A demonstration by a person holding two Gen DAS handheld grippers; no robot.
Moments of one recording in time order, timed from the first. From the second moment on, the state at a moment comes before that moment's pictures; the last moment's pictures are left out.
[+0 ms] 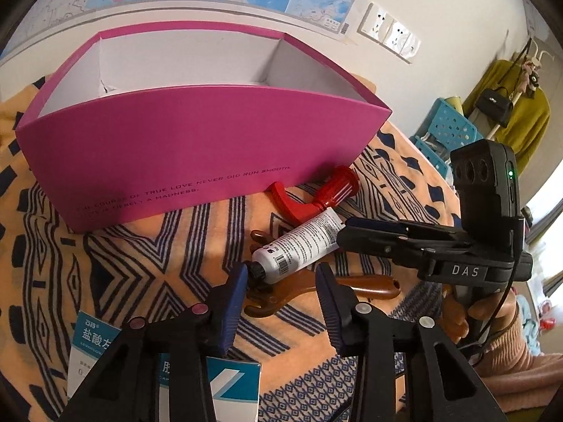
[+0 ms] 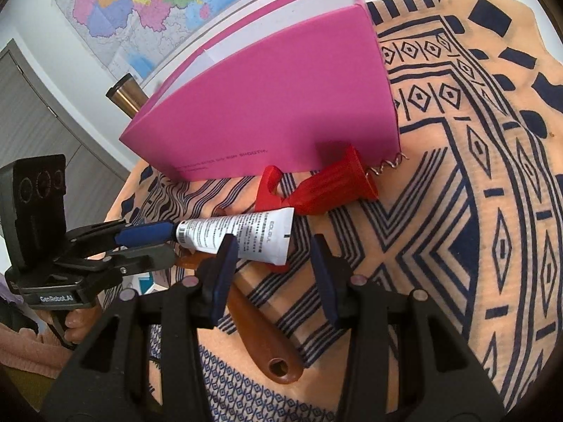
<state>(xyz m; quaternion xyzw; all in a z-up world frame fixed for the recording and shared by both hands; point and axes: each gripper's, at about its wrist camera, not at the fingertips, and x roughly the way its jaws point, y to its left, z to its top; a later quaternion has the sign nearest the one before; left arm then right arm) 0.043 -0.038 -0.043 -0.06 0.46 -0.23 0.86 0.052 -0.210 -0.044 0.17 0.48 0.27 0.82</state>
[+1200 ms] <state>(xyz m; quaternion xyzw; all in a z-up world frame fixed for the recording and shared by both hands) 0.037 -0.037 -0.027 -0.08 0.45 -0.24 0.86 0.037 -0.204 -0.017 0.13 0.44 0.27 0.85</state>
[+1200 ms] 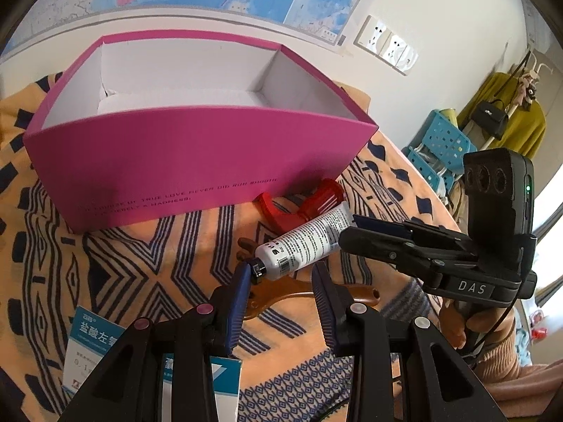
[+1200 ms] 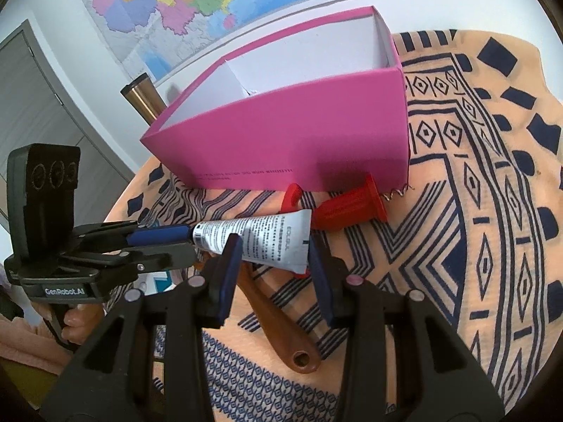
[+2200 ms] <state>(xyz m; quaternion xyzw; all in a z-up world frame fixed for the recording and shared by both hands) 0.050 -0.041 0.029 -0.06 0.39 -0.22 0.89 0.051 -0.203 0.043 0.09 0.37 0.28 0.88</state>
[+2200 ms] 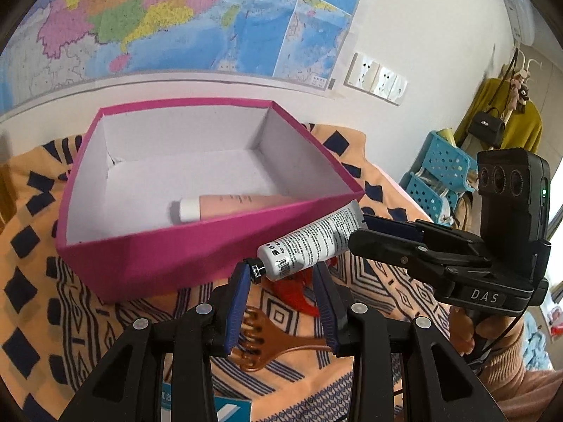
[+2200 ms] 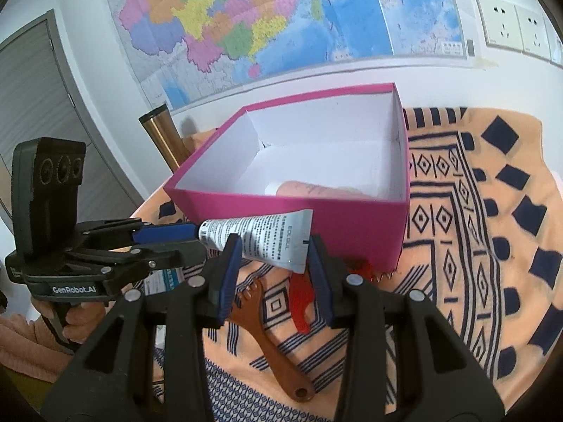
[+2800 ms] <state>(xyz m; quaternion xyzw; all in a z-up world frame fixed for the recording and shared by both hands) 0.086 -0.039 0.047 -0.05 0.37 -0.21 0.90 0.081 -0.201 0.057 0.08 0.35 0.27 0.89</state>
